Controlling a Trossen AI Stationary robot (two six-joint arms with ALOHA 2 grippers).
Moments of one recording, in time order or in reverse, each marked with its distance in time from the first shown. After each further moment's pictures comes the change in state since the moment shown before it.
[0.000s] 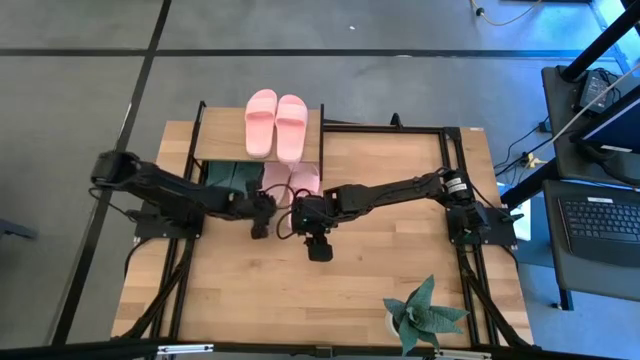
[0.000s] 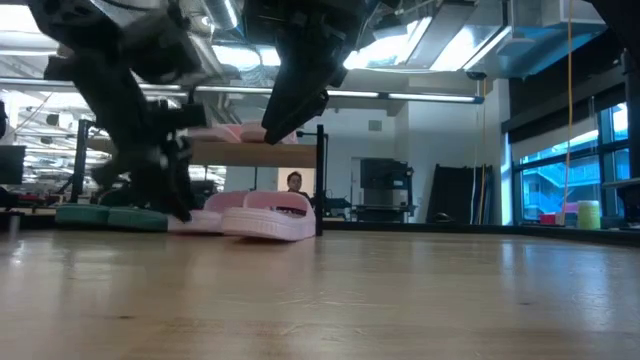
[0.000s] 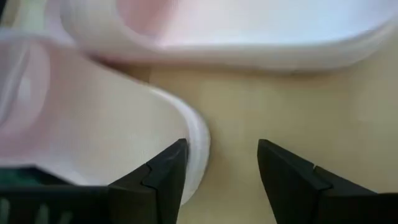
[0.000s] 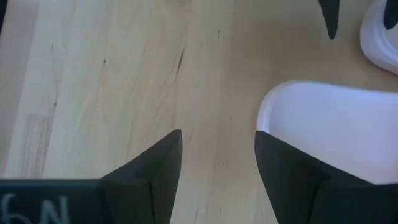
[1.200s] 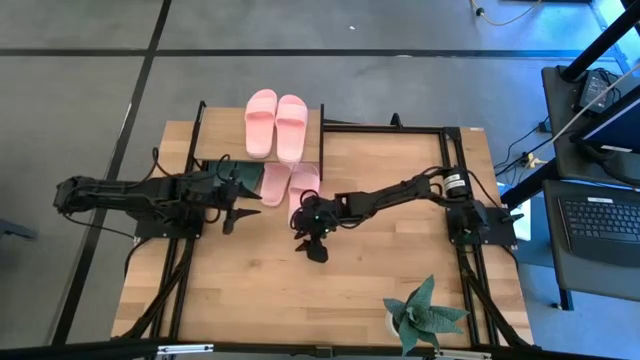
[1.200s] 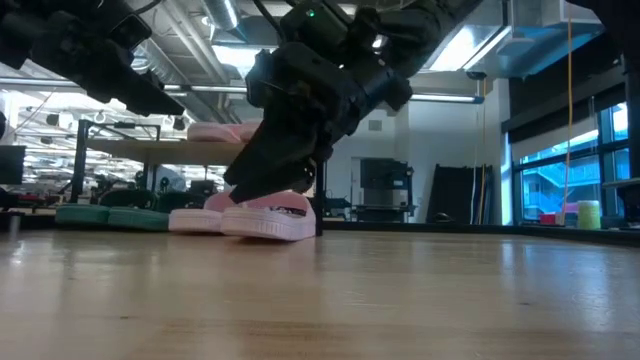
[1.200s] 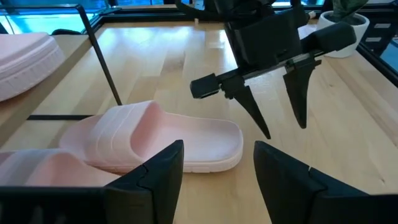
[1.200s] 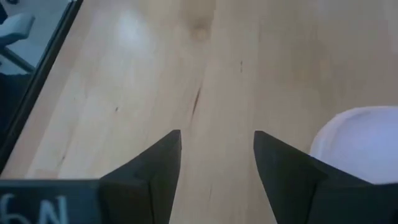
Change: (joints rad) left arm 0.141 -0.859 -0.192 -0.020 0.428 0.109; right arm -0.056 0.006 -0.432 0.756 -0.220 0.144
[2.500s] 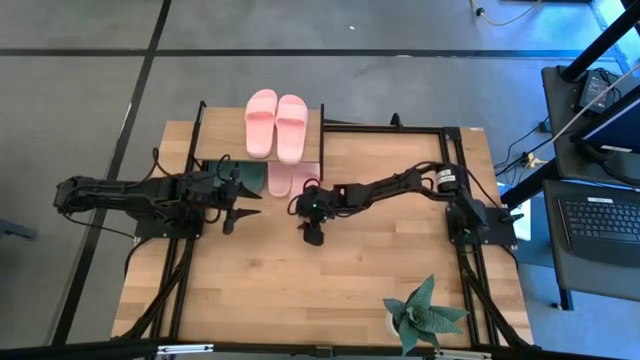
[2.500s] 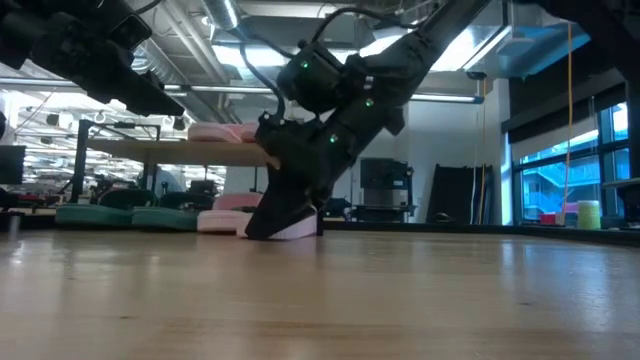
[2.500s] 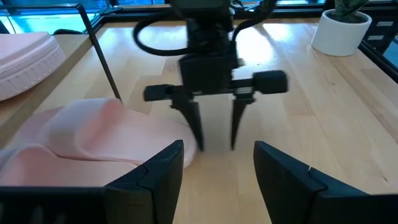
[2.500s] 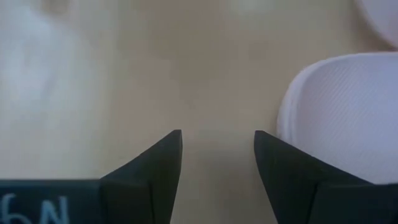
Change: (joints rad) left arm 0.000 0.001 0.000 -0.002 -0.006 0.006; right arm -0.092 0.062 -0.006 -0.026 0.205 -0.065
